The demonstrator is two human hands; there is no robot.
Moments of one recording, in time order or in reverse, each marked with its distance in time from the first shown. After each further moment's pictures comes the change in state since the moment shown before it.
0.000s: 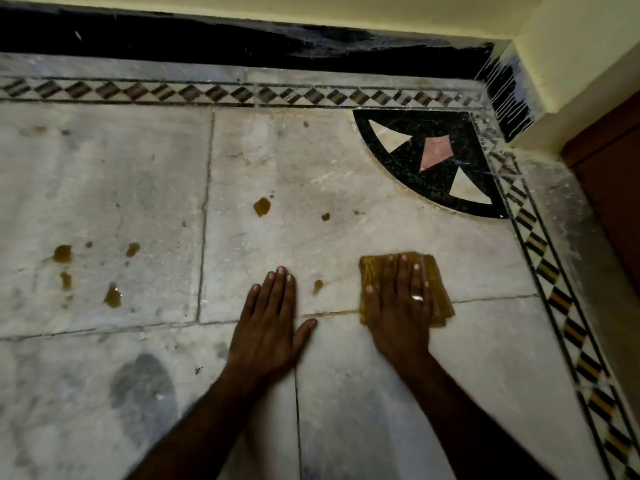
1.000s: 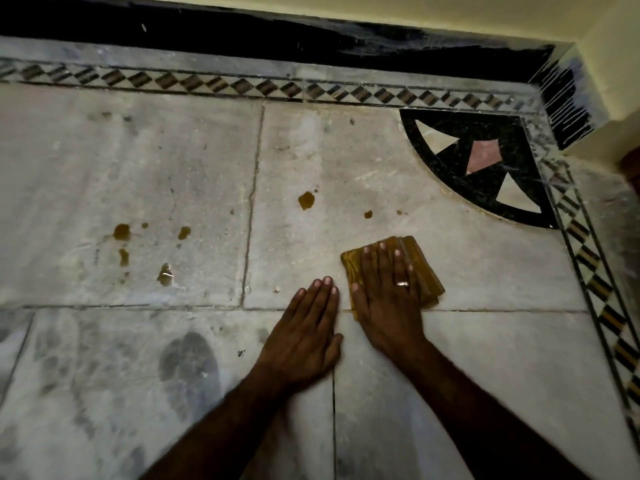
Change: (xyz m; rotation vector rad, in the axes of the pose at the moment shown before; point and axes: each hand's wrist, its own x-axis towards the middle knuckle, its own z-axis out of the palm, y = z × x) left_hand -0.022 -0.014 -0.001 -0.035 0.002 0.195; right_hand 0.007 -0.067 0.002 0.015 -0.062 -0.292
